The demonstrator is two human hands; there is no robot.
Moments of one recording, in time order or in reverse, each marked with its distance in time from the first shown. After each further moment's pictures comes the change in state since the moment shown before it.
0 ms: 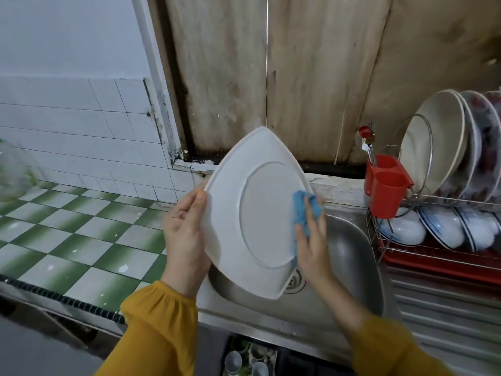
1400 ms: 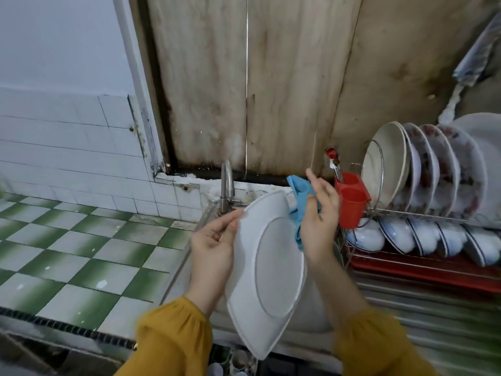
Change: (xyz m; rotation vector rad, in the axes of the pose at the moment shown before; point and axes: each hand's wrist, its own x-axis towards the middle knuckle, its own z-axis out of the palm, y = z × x) left_hand -0.036 0.004 0.038 0.270 -0.173 -0.071; right_hand 0.049 -0.104 -0.050 0.110 0.394 0.083
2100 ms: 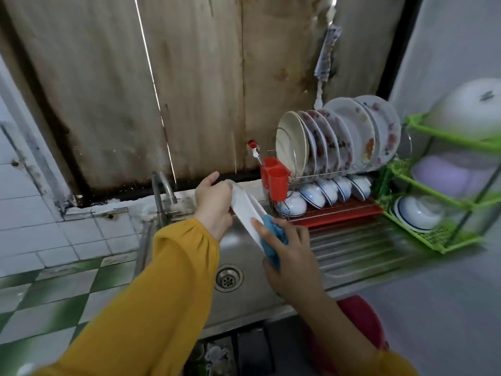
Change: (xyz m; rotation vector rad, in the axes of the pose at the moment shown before) left_hand 0.036 0.038 0.062 -0.155 -0.275 -0.430; right_hand -0.130 -0.035 -0.064 -0.933 -0.204 -0.299
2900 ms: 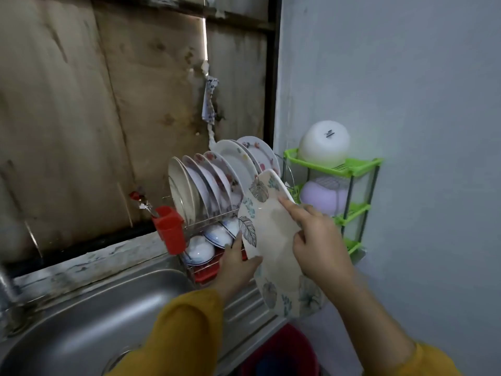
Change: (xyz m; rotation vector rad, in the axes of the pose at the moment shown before) left_hand 0.000 -0.184 0.177 0.654 -0.784 0.267; right_hand 0.022 0.133 -0.191 -0.237 0.166 0.368
